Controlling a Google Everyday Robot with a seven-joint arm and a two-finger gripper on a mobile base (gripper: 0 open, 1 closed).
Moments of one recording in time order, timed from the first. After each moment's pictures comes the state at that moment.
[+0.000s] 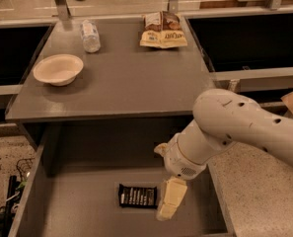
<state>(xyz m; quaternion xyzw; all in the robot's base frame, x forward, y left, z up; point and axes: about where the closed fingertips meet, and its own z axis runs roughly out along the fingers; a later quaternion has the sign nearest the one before) 0.387 -0.034 0.713 -0.67 0.70 0.19 0.15</state>
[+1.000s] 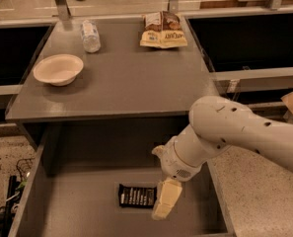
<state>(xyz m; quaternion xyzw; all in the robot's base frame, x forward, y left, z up) 0.394 -0.027 0.694 -0.66 0.71 0.20 0.16</state>
